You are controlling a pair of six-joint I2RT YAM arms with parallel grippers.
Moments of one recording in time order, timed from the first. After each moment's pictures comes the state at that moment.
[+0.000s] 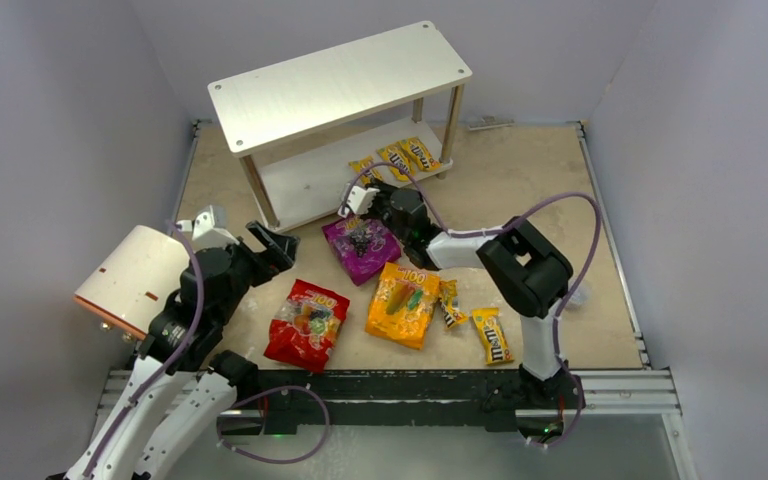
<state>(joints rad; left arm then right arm) -0.45 0.50 0.72 -0.55 -0.25 -0.77 0.75 1.95 1.05 0.76 0.11 -0.82</state>
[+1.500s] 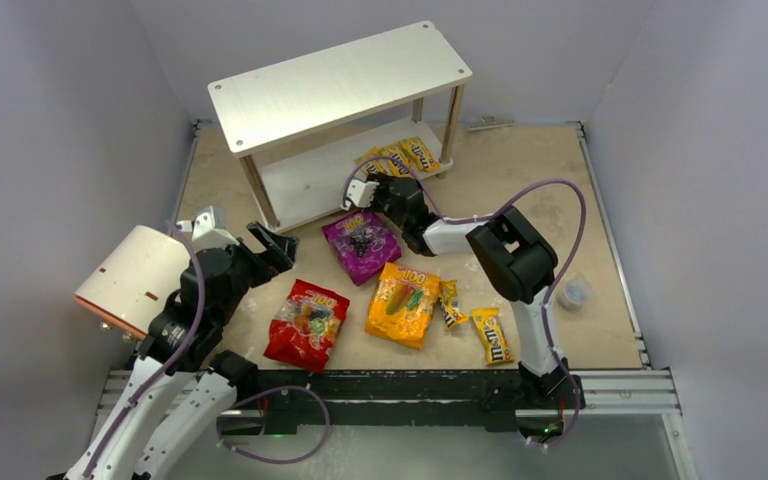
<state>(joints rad) -0.45 0.50 0.72 -0.57 -0.26 -0.75 0.67 2.13 1.21 0.67 0.05 -0.90</state>
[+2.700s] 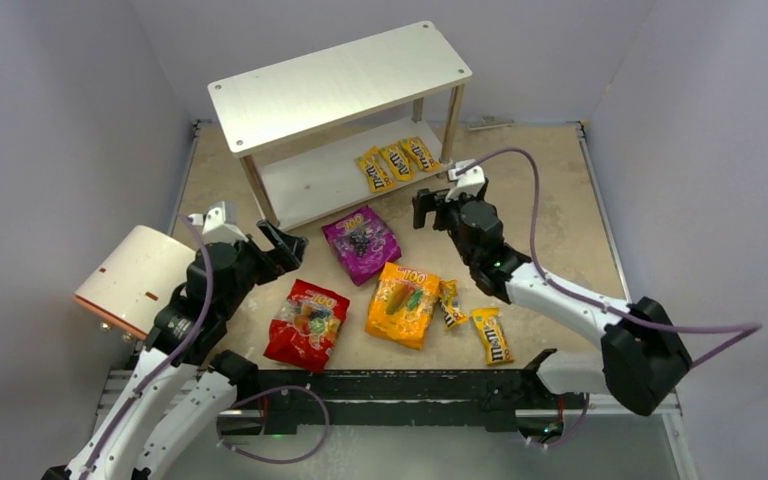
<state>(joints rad) -0.45 0.54 0.72 -0.54 -0.19 -0.74 0.66 1.31 0.73 0.46 0.34 0.09</state>
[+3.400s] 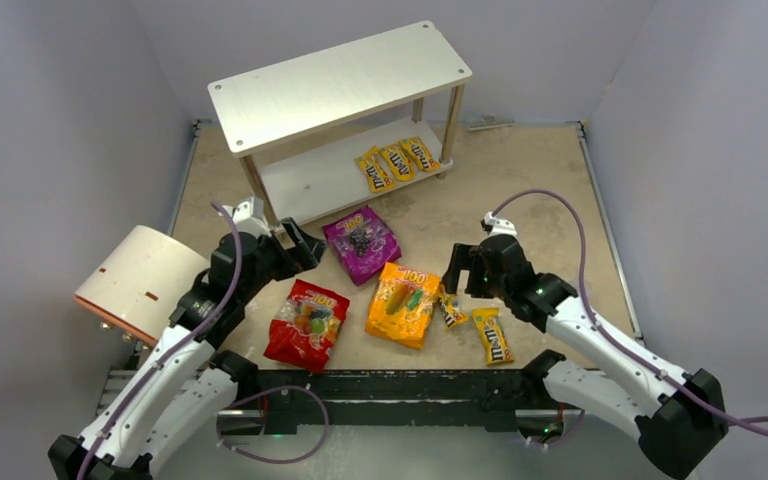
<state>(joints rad) -0.45 0.65 0.64 -0.39 -0.07 -0.73 0.61 0.92 0.61 -0.48 0.18 0.62</state>
